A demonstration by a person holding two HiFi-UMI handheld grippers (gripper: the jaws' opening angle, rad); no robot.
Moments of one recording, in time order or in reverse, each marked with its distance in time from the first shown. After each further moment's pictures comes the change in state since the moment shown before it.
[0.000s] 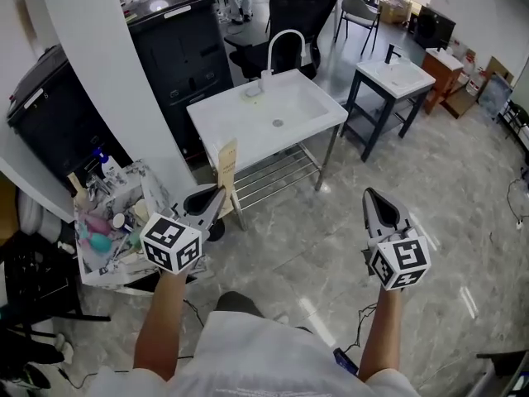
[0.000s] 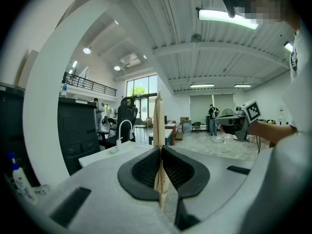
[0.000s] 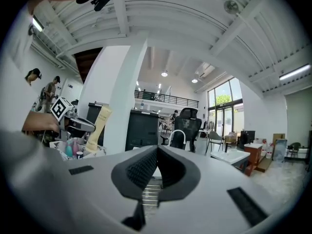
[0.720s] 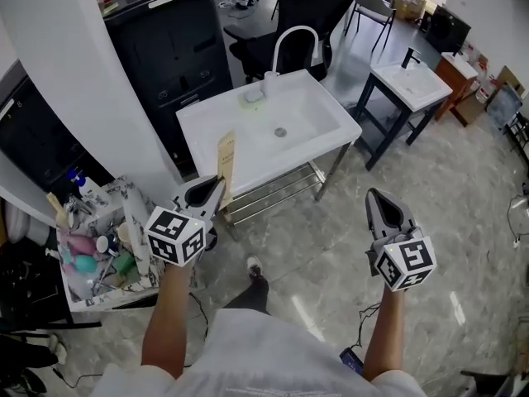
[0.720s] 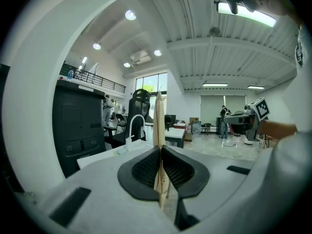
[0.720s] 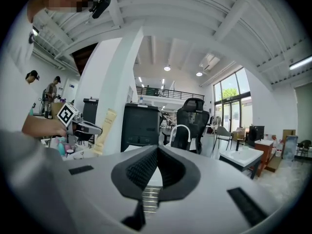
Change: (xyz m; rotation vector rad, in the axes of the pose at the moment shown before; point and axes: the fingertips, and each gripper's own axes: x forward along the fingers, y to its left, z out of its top) left arm 0.150 0.137 -0.020 -0.074 0.014 0.081; right arm 0.180 -0.064 -0.025 0.015 0.048 0.077
